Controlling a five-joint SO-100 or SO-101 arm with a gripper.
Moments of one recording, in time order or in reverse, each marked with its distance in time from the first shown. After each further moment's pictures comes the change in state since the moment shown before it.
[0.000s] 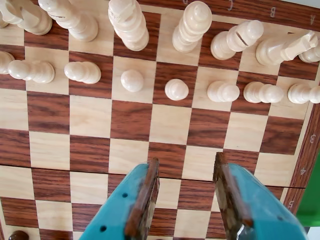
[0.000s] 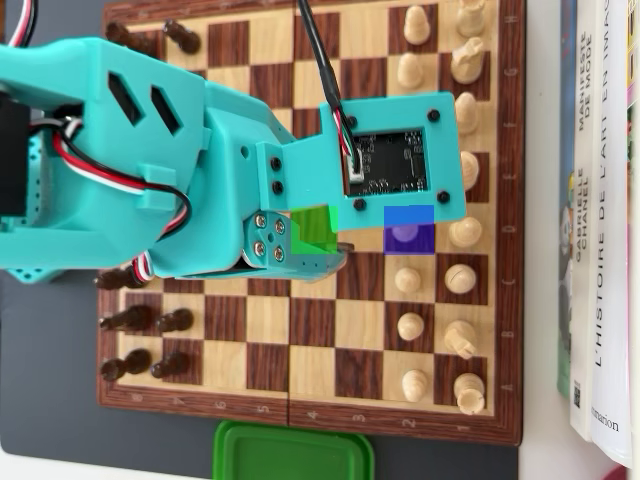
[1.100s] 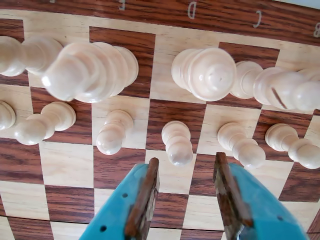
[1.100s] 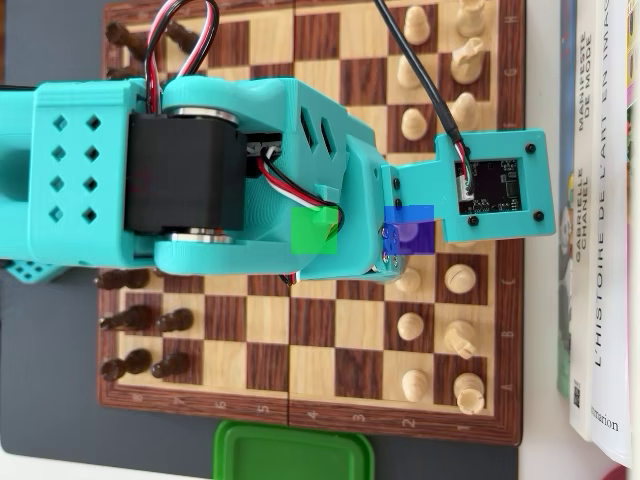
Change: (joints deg) arm 0.2 -22.7 -16.1 0.0 0.3
